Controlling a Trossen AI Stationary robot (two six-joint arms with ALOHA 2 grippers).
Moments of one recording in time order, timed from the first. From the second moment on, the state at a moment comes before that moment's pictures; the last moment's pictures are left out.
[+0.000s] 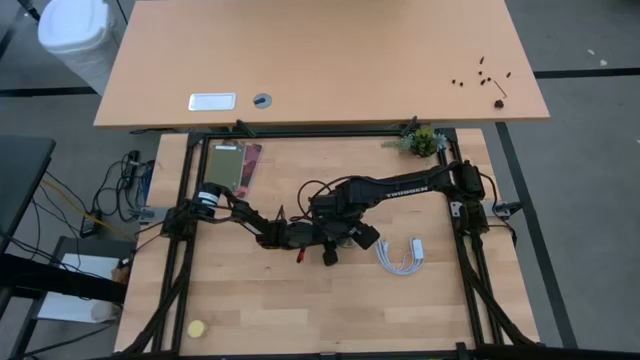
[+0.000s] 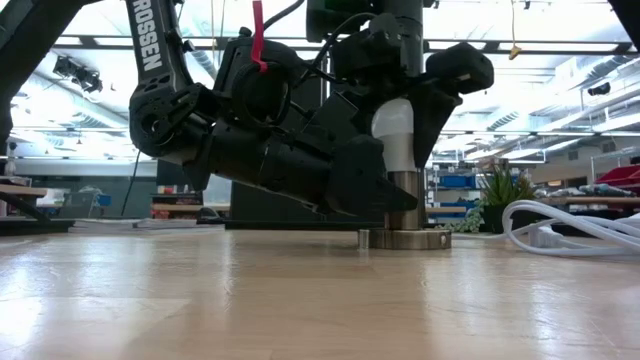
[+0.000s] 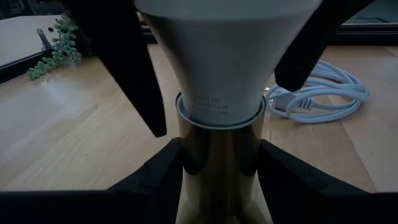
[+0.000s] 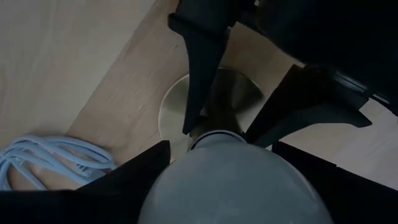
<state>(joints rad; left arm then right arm) -0.14 2.19 0.91 1.05 -0.38 -0.05 0.04 2.01 1.67 -1.17 -0.05 -0.65</state>
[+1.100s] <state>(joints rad) -0.14 2.19 0.91 1.05 -0.38 -0.05 0.03 2.01 1.67 -1.15 -0.03 0.73</state>
